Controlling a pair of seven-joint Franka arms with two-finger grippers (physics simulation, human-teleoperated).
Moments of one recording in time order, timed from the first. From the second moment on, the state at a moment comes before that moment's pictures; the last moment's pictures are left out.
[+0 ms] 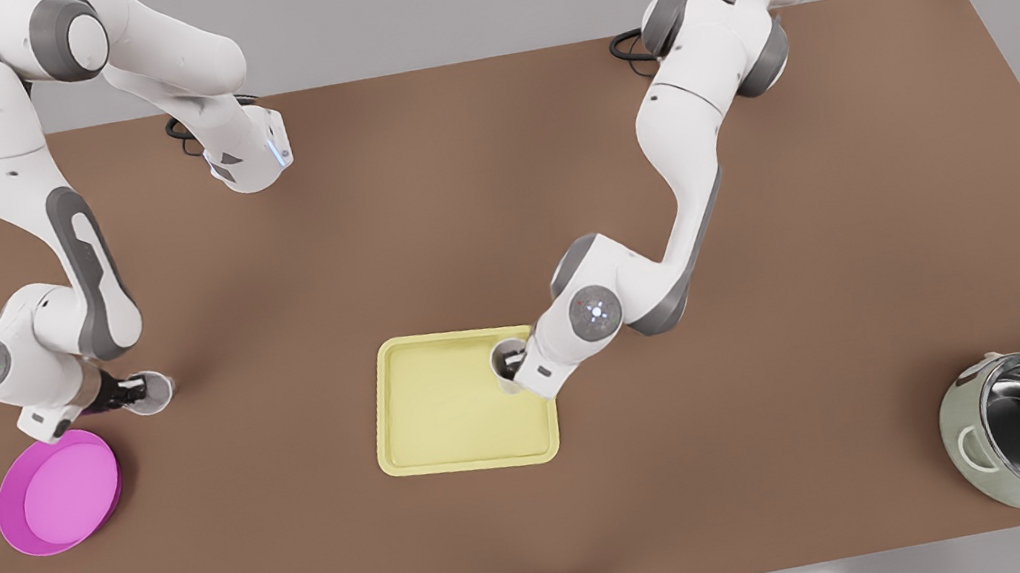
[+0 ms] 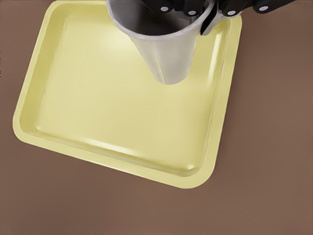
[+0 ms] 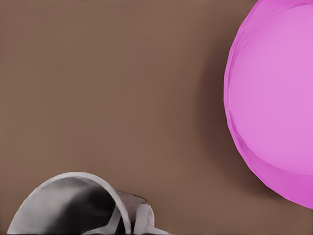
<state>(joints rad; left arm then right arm) -0.49 0.96 -0.22 -1.01 -0.11 2.01 -0.73 -0.25 0.36 -0.07 -2.08 -0.01 2.39 -0.51</state>
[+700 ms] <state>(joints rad) -0.44 0.93 -0.24 -0.98 -0.13 1.94 -1.05 0.48 0.48 -0.05 -1.82 0.39 2.38 -0.43</state>
